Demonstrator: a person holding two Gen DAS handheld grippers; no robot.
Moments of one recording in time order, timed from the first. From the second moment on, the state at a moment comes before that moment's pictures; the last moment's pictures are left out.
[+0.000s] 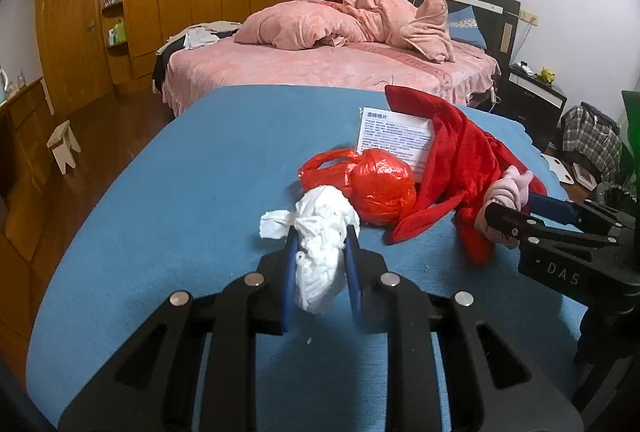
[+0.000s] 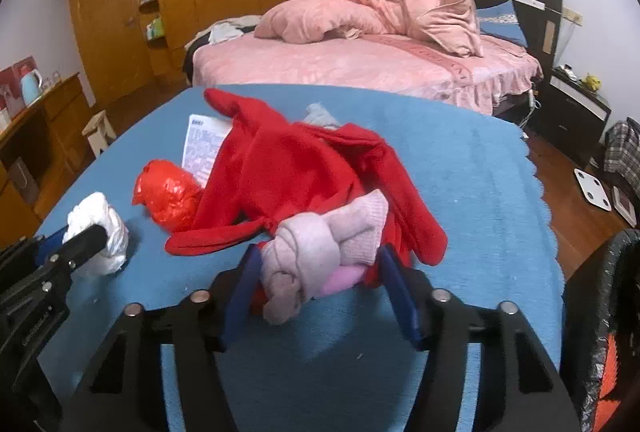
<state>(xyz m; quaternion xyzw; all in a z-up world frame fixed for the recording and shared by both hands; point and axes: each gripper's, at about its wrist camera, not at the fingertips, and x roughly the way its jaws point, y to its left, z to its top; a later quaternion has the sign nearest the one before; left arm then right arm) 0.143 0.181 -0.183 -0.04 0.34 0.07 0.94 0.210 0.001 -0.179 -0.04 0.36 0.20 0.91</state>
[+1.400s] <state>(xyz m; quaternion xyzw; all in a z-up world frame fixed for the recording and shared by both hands) 0.122 0.074 -0.138 -0.01 0.28 -0.04 0.96 0.150 -0.117 -0.127 0.03 0.32 0.15 0.93</state>
